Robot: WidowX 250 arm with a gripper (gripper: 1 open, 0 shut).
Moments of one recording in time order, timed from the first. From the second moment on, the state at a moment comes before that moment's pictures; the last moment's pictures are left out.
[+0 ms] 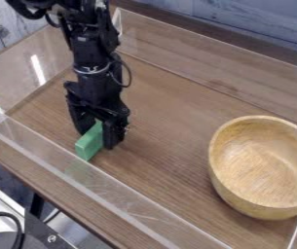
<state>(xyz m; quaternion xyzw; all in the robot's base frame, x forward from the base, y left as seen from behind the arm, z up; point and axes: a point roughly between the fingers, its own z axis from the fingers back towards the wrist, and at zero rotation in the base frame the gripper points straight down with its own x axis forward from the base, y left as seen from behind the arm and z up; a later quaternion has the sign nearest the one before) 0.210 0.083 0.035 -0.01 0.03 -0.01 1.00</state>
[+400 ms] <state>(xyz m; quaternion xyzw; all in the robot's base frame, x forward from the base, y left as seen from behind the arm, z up) 0.212 0.082 0.032 -0.01 0.02 -0.01 1.00</state>
